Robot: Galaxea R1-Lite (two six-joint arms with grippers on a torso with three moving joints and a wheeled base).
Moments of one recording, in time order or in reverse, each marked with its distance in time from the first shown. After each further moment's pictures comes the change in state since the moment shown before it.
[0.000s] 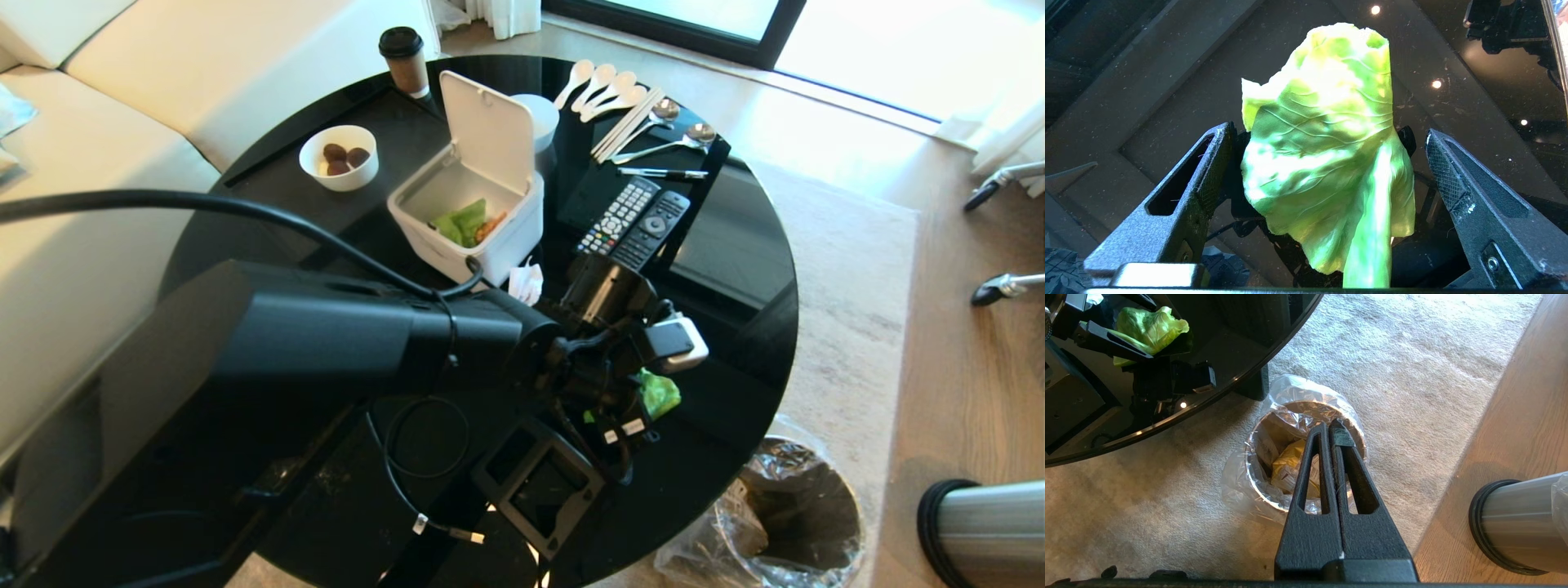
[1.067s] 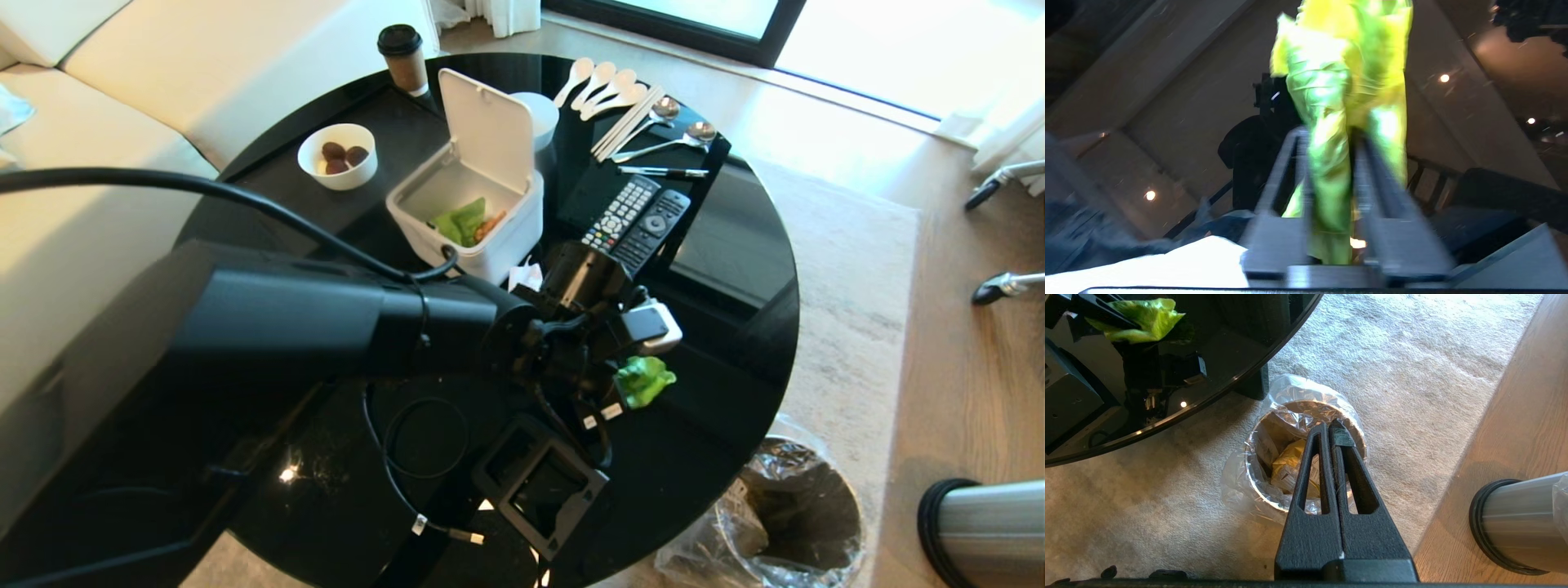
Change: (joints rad) left arm 0.030 -0.058 0.027 0.009 0.024 -0.003; right arm 0.000 0.000 0.000 0.000 0.000 0.000
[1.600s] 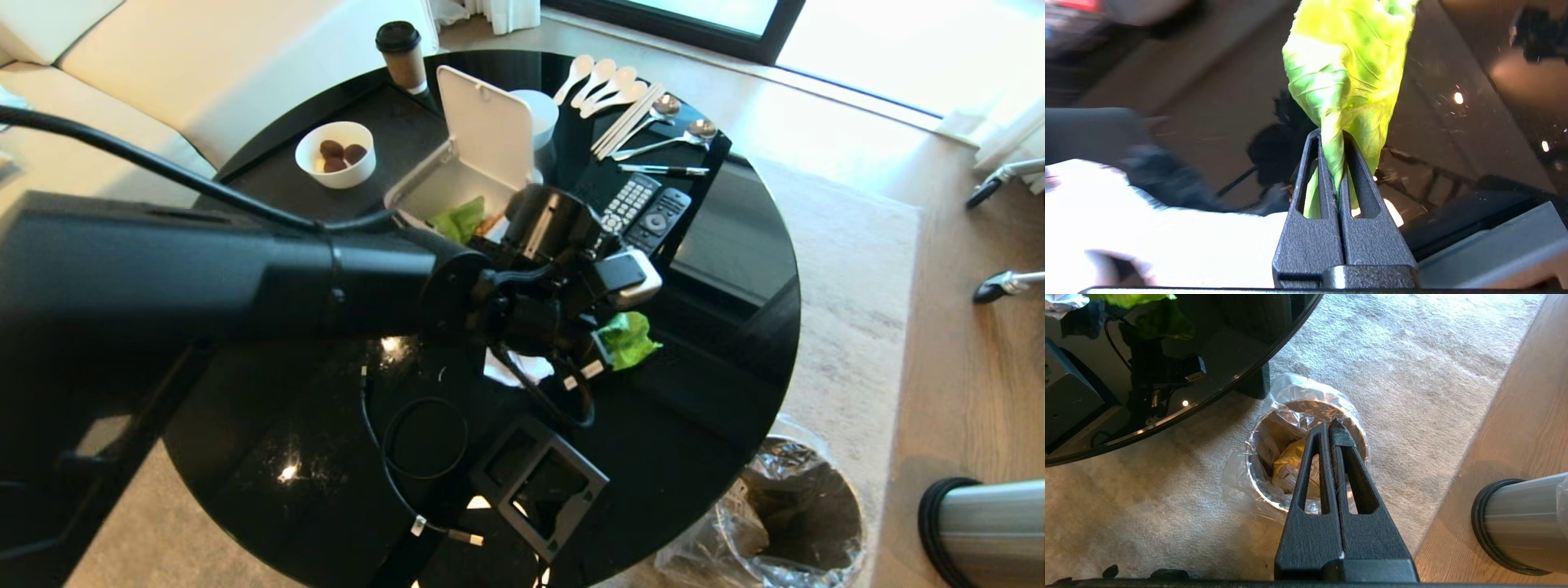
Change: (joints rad) left arm 0.011 -0.135 0.002 -0.003 -0.004 -0.009; right arm 0.000 0.000 0.000 0.000 0.000 0.000
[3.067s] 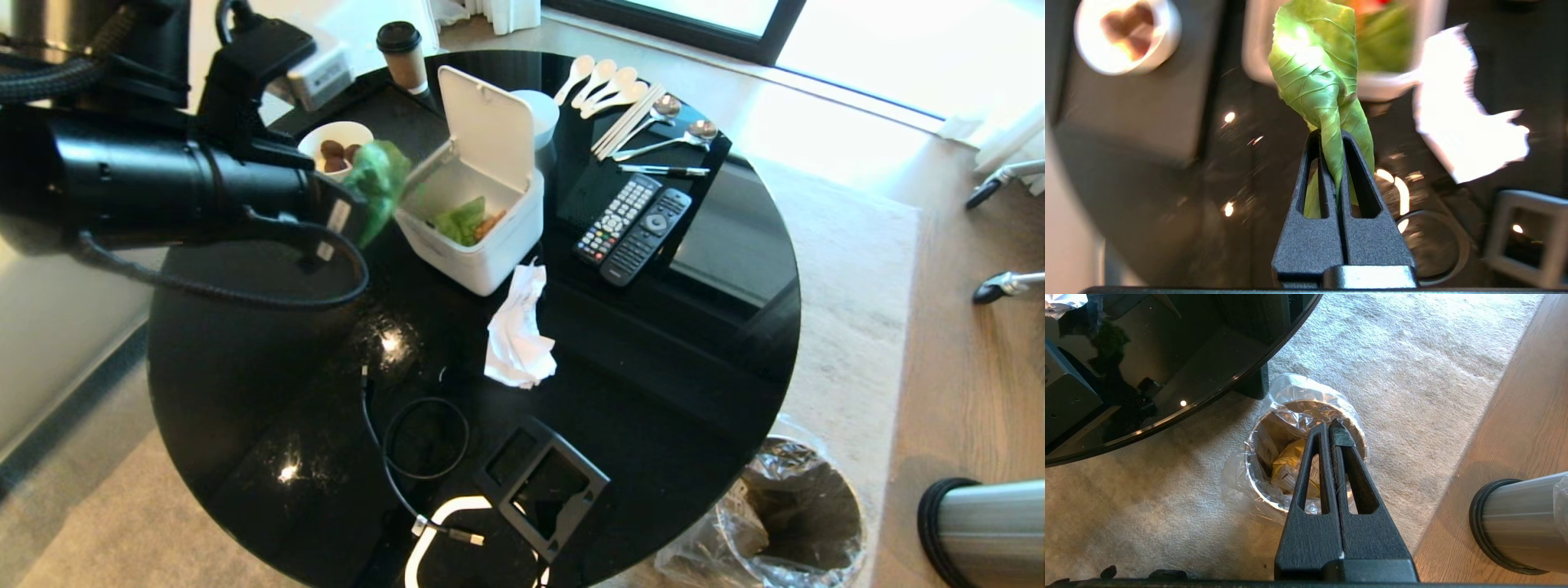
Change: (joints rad) left arm 0.277 -0.595 0.291 -0.004 0.258 -0.263; right arm 0.000 0.000 0.000 0.000 0.000 0.000
